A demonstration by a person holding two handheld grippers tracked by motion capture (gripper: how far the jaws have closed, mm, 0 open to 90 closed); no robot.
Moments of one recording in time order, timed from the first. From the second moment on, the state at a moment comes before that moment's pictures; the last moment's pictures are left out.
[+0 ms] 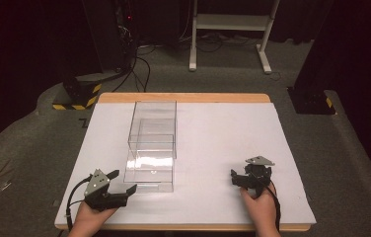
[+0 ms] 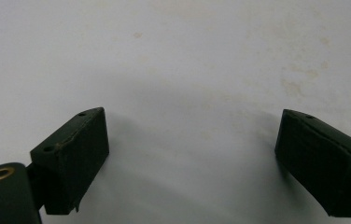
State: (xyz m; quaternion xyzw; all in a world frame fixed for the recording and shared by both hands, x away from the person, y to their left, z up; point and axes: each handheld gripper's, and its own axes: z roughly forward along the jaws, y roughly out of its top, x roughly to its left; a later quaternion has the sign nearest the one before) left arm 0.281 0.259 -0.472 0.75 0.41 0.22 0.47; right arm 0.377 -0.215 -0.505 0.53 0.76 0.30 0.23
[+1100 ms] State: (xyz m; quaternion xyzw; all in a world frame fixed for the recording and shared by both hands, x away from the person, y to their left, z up) left arm 0.295 0.248 -0.477 0.73 0.44 0.24 0.47; right arm 0.377 -0.215 -0.505 0.53 0.76 0.30 0.23
